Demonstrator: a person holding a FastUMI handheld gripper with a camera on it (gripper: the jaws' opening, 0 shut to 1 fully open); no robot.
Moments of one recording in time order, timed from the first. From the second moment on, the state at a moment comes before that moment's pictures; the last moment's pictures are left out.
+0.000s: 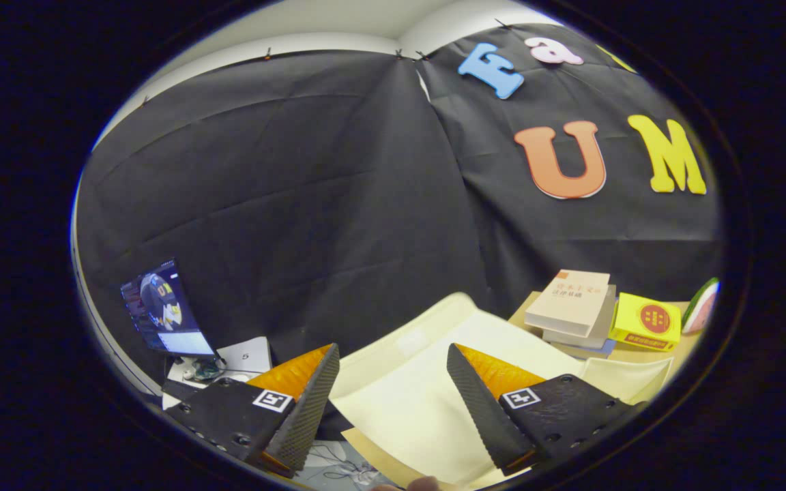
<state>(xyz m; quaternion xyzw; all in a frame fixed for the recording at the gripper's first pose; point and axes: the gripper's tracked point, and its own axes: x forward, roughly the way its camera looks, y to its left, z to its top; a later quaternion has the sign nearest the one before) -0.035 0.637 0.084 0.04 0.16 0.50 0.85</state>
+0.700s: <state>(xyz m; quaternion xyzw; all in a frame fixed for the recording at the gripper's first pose) 0.001 0.483 0.119 0.02 0.02 0.38 0.93</state>
